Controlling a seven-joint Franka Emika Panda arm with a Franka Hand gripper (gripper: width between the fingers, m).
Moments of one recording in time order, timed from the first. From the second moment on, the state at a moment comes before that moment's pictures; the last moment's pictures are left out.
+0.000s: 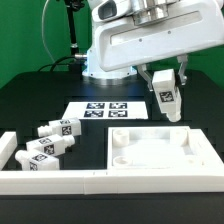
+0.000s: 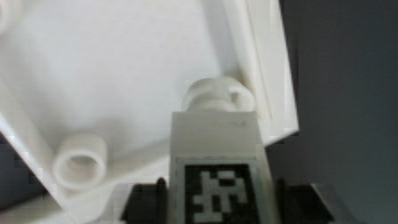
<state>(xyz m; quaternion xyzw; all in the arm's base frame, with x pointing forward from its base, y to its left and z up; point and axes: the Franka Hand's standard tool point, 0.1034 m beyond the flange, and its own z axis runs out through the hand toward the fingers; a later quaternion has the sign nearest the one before) 0.603 0.074 0.142 -0.97 0.17 -0.15 0.12</state>
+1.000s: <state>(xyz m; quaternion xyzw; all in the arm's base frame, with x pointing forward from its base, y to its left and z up) 0.618 0.070 0.130 -0.97 0.01 -0.25 0.06</state>
